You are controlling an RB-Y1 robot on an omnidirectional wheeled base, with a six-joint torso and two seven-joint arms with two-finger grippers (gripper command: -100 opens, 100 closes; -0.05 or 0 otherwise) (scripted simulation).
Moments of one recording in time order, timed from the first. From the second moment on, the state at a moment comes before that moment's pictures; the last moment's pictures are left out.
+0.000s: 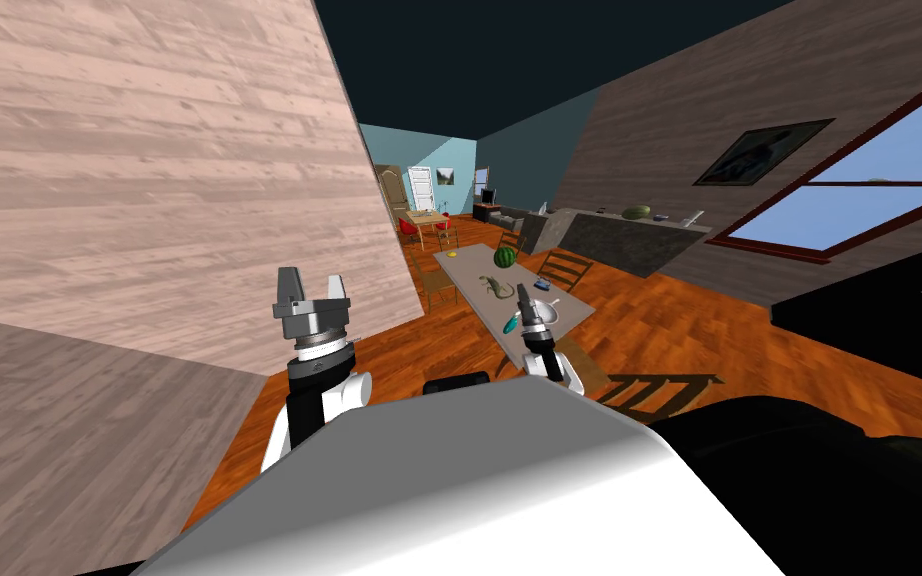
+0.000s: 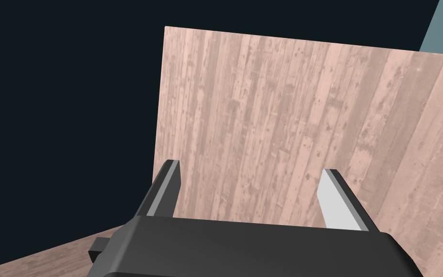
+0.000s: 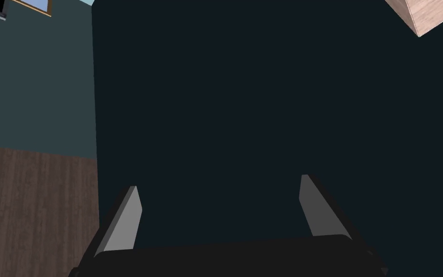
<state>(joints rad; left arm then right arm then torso) 0.49 0.00 0.02 -2.38 -0.12 -0.46 0.15 0.42 -0.12 -0.08 -1.89 0.14 -0.62 0.29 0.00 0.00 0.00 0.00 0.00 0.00</state>
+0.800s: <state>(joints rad) 0.49 0.00 0.02 -2.38 -0.12 -0.46 0.15 0.35 -0.14 -0.16 -1.67 0.25 -0.62 0.48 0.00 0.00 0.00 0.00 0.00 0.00</state>
